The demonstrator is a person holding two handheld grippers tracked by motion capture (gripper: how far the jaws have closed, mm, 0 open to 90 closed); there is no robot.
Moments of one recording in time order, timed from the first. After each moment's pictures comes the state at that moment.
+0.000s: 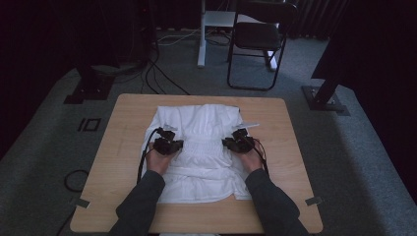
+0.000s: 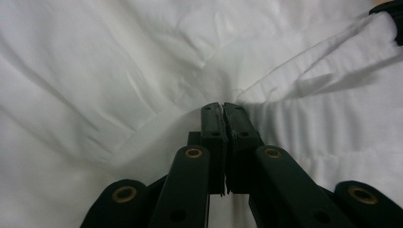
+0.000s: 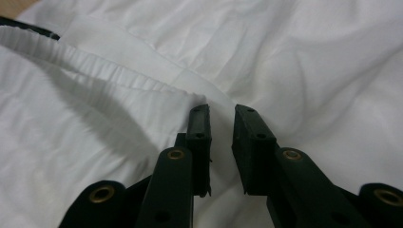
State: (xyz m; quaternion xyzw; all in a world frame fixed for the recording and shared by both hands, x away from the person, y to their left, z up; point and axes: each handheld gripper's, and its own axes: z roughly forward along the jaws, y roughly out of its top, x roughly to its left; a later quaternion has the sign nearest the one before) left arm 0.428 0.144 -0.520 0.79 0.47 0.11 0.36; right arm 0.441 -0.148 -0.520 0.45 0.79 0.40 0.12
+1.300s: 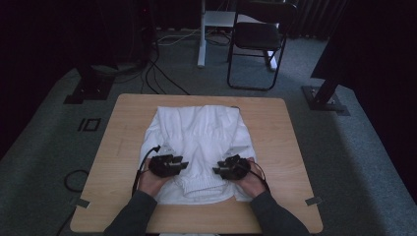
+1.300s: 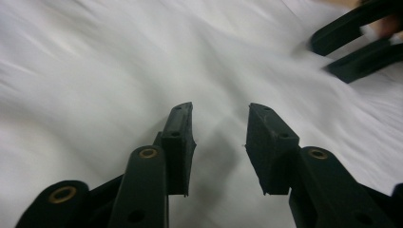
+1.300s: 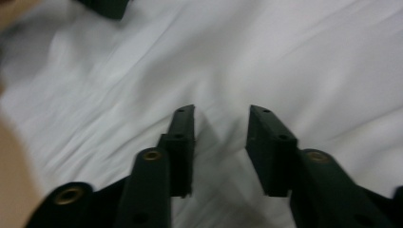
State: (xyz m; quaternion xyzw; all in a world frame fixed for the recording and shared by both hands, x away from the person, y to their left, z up) left arm 0.366 0.156 -0.509 0.82 0.37 0.14 0.41; right arm 0.361 -0.133 -0.517 0.32 0.86 0.39 0.10
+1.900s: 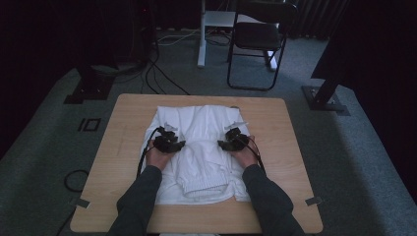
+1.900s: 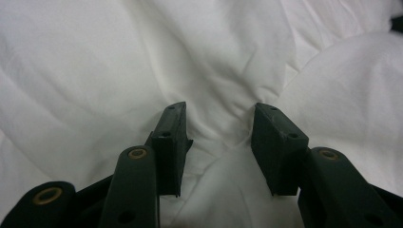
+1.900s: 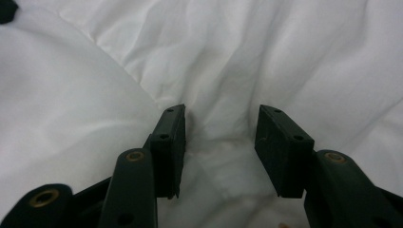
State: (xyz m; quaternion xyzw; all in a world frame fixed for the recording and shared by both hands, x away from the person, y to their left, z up) left arm 0.447 0.157 -0.544 0.80 0.45 0.16 0.36; right arm 0.464 -0.136 -0.548 0.42 0.82 0.35 0.16
